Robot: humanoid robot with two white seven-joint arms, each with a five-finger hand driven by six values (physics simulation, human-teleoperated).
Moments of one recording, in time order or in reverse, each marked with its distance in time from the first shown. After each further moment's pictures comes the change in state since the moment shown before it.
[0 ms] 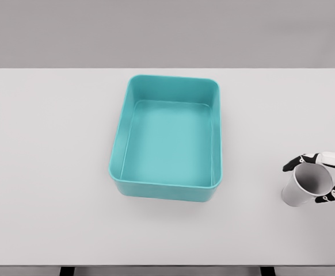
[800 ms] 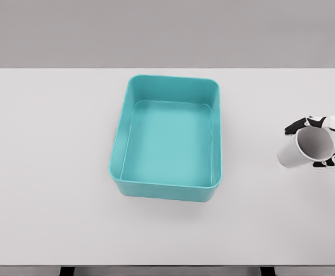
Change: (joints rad) left arm 0.000 0.000 0.000 0.000 0.000 0.000 0.000; right arm -0.060 0.062 -0.141 -0.006 0.002 0.011 -0.009
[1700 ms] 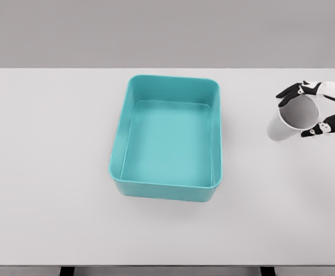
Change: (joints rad) left arm 0.000 0.000 0.000 0.000 0.000 0.000 0.000; right arm -0.158 0.093 -0.010 -0.022 0.005 0.063 0.000
